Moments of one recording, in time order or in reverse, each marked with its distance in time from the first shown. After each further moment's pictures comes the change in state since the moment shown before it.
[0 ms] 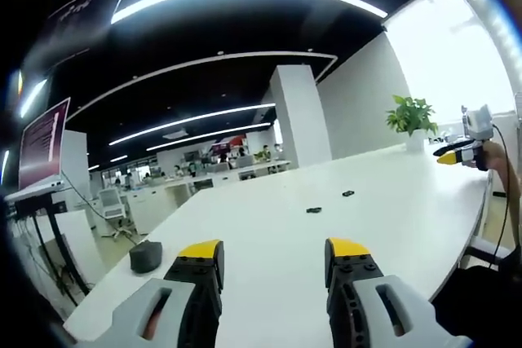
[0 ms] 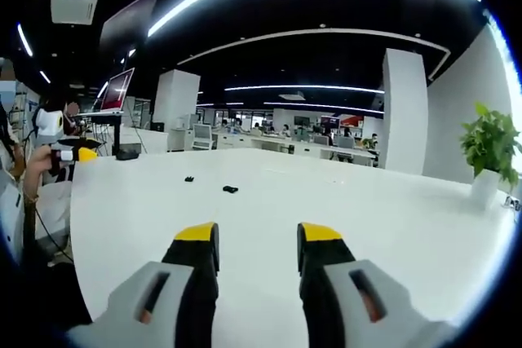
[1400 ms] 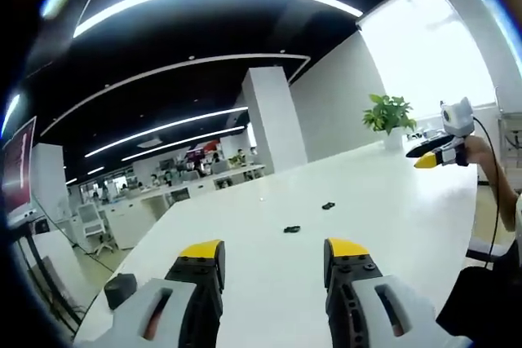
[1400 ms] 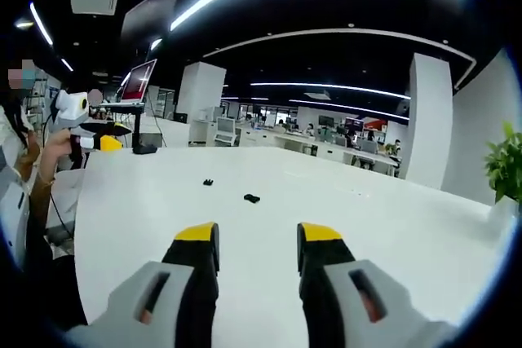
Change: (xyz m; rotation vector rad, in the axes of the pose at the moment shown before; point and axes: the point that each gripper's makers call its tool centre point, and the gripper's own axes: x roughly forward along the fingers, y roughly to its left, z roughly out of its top) left arm 0.039 -0.034 0.027 0.061 -0.004 -0.147; right arm 0.032 0.023 0.021 -0.066 0.016 0.134
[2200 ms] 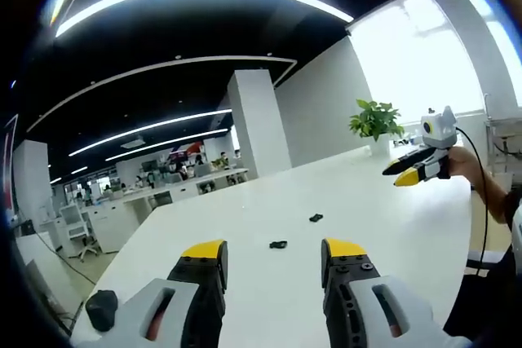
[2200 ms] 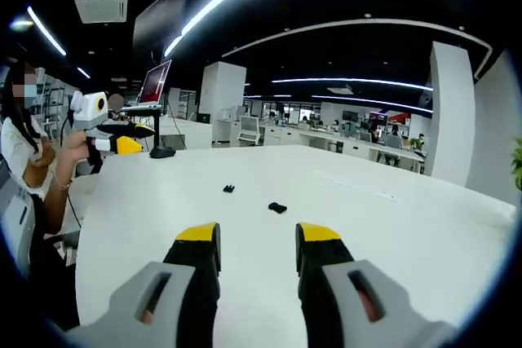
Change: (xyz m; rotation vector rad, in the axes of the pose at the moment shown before) left arm 0.029 -0.008 0.020 -0.007 -0.011 -0.091; right arm 0.046 0.022 0.012 0.026 -0.001 0.151
